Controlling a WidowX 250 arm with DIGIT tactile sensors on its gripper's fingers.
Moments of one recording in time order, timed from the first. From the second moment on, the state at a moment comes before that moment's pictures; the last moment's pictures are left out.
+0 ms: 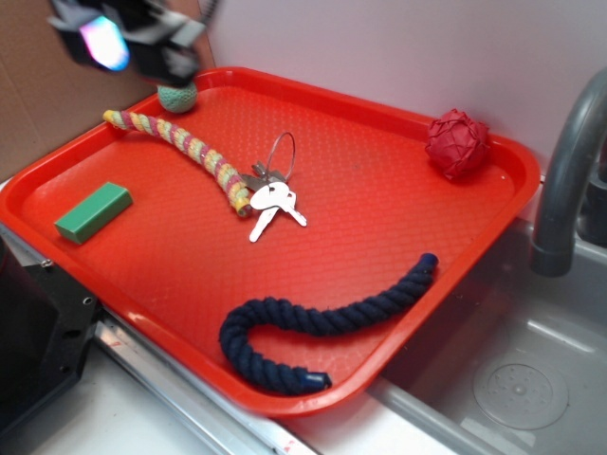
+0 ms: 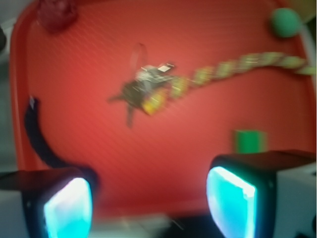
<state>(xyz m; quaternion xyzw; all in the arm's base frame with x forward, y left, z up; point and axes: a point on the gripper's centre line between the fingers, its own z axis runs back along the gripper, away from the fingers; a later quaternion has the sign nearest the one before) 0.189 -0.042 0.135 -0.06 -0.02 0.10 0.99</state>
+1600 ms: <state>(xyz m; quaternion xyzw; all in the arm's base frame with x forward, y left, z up) 0.250 -0.027 0.055 0.04 -0.04 0.08 1.00</state>
